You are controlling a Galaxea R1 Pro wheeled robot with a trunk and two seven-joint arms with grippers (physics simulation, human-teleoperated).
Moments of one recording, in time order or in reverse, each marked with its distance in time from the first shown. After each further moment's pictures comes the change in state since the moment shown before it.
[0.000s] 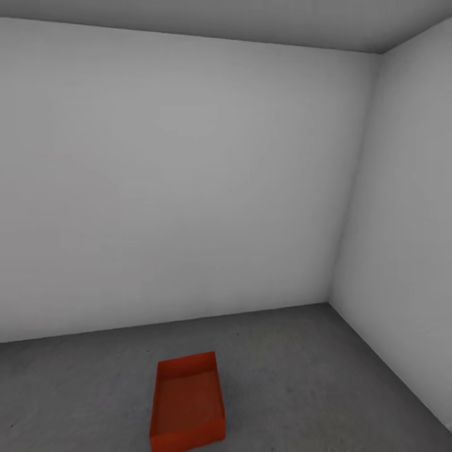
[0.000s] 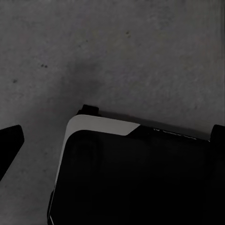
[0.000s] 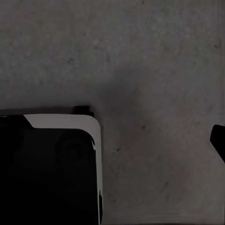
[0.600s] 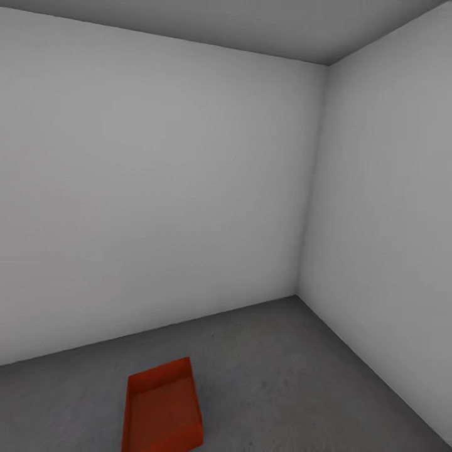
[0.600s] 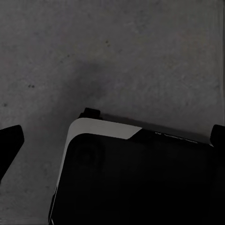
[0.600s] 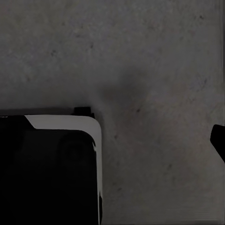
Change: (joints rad) left arm 0.000 0.003 0.000 0.000 0.002 -0.007 0.006; right arm 0.000 0.003 0.002 0.000 0.010 0.002 0.002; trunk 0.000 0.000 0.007
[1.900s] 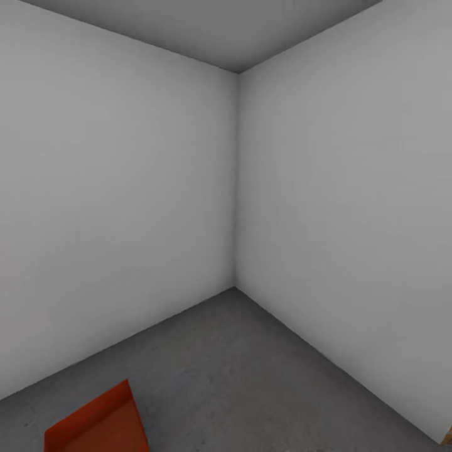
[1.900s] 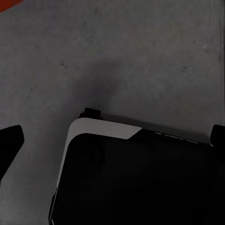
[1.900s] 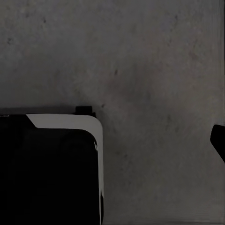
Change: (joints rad) left arm 0.000 0.000 0.000 0.000 0.000 0.000 0.000; right arm 0.000 0.004 0.000 0.001 -0.001 0.001 -0.001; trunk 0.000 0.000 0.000
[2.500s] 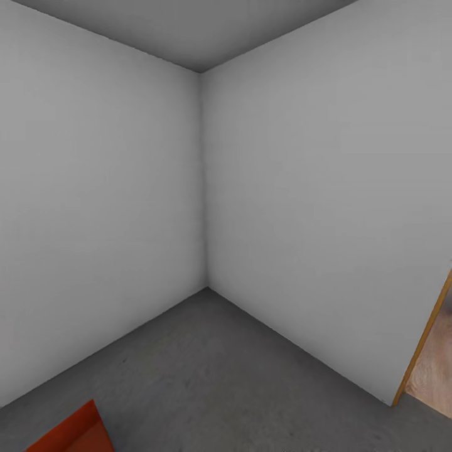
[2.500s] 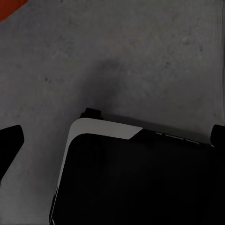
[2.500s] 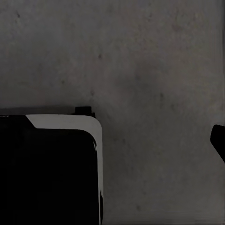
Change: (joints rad) left arm 0.000 0.001 0.000 0.000 0.000 0.000 0.001; right arm 0.000 -0.002 0.000 -0.001 0.000 0.000 0.000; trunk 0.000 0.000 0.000
